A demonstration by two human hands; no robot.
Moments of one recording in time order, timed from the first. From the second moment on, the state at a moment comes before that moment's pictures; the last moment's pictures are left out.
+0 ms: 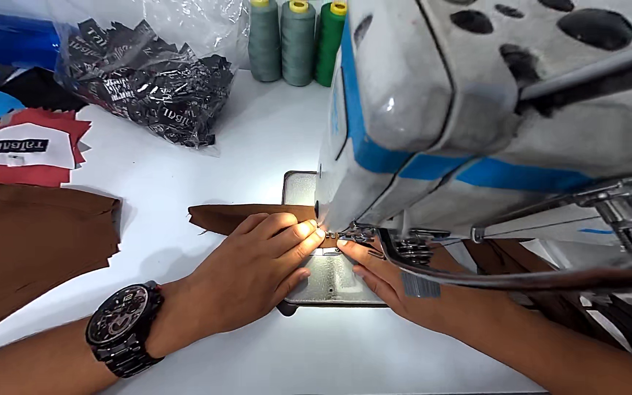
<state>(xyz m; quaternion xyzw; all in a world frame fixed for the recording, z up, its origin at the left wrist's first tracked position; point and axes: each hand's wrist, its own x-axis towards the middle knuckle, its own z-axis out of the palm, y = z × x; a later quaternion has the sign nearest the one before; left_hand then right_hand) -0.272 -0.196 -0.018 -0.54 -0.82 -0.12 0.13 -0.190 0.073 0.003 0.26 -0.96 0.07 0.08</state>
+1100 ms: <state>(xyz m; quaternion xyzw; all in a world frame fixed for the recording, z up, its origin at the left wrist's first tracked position) -0.254 -0.194 -0.018 -0.55 -0.81 -0.11 0.15 -0.185 0.090 -0.009 0.28 -0.95 0.09 0.13</state>
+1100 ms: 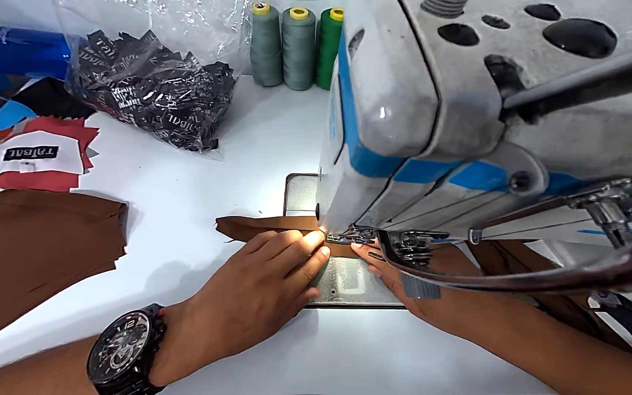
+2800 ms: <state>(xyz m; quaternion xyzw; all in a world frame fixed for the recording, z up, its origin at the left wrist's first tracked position) -0.286 -0.199 -0.004 -0.49 -0.83 -0.22 0.17 -0.202 0.115 0.005 0.17 -0.95 0.09 0.23</state>
